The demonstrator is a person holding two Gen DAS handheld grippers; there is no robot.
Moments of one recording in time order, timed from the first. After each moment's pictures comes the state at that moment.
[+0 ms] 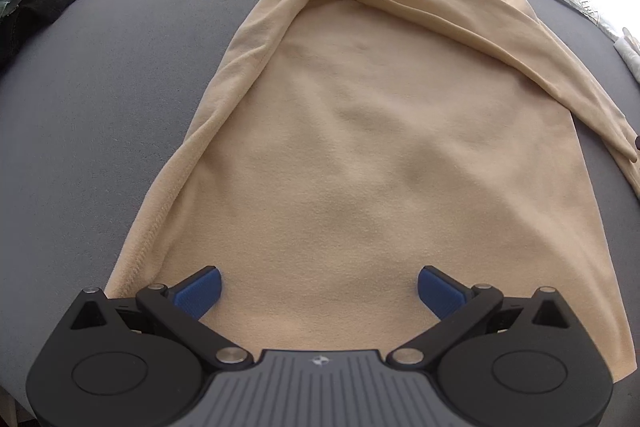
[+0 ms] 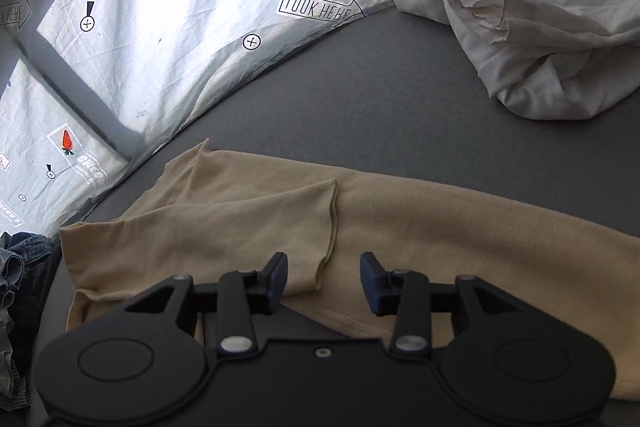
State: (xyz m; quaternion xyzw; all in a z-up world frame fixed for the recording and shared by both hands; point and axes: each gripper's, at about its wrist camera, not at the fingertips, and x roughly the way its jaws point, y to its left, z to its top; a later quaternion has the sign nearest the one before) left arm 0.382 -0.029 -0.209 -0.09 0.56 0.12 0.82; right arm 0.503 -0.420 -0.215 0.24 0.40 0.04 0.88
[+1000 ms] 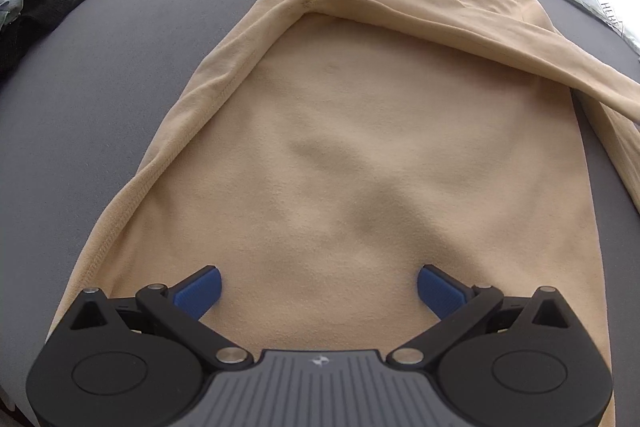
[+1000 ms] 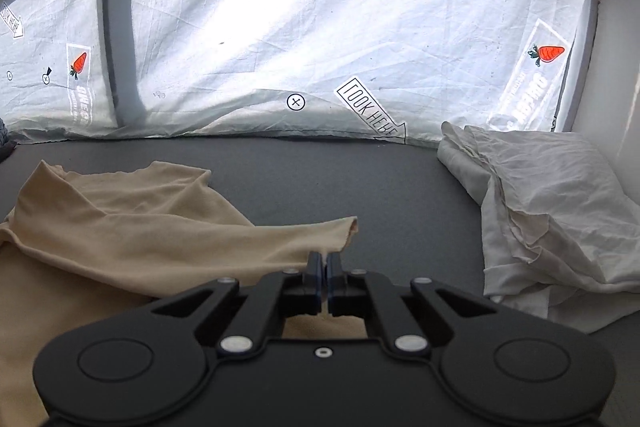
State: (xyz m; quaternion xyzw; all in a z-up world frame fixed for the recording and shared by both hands) left arm 0.421 -0.062 -0.222 -0.09 0.56 0.15 0.81; right arm 0.528 -0.381 -0.179 -0.04 0.29 0.03 0.96
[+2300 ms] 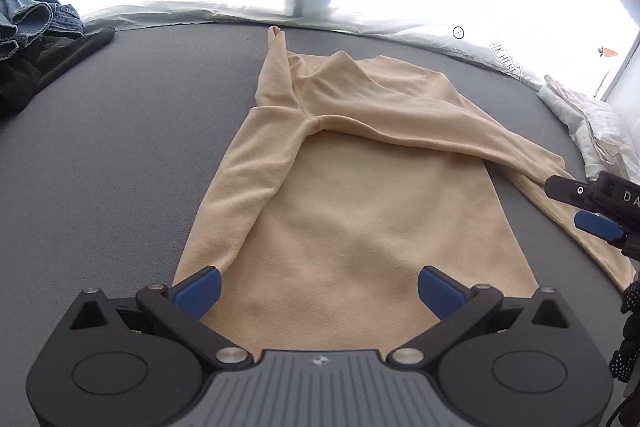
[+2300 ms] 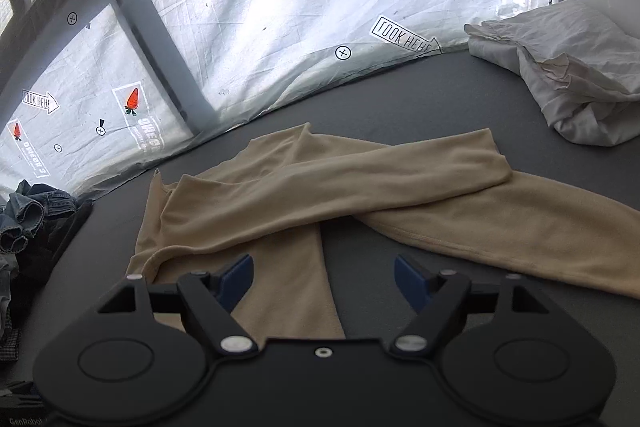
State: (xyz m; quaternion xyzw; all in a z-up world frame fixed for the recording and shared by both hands) left arm 0.362 -0.018 -0.166 -0.09 0.44 0.03 0.89; right arm 0.418 -0.297 -0.170 0.17 0.36 0.08 0.91
